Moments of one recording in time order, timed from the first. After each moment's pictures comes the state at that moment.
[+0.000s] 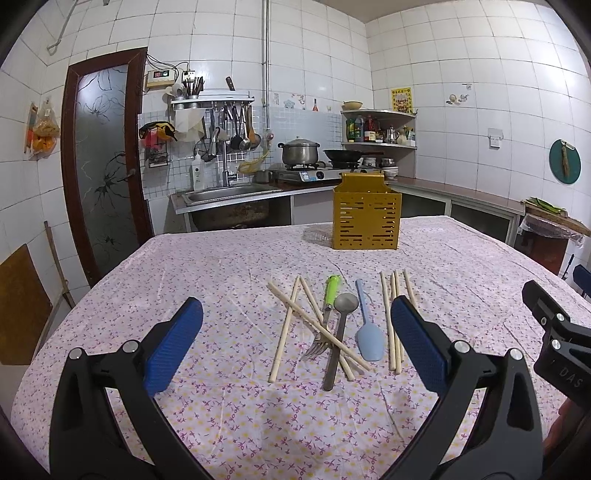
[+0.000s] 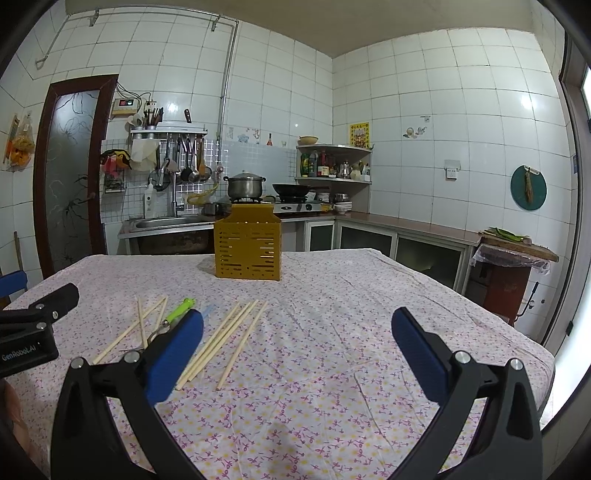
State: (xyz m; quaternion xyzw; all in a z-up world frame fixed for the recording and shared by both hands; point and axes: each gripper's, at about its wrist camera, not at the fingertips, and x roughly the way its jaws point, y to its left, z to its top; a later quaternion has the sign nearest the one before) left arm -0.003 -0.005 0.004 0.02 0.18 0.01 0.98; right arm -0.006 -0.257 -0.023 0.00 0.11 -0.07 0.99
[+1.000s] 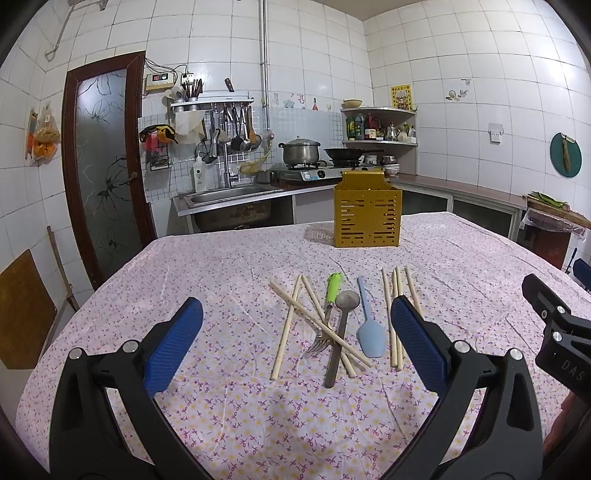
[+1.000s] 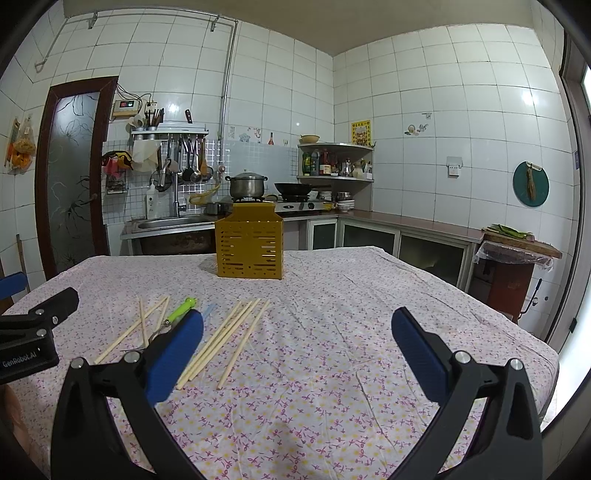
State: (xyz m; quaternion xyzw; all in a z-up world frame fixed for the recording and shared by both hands) left arm -0.006 -0.008 0.003 0.03 0.18 0.01 0.98; right arm -0.004 -0.257 -0.023 0.01 0.11 -0.06 0.99
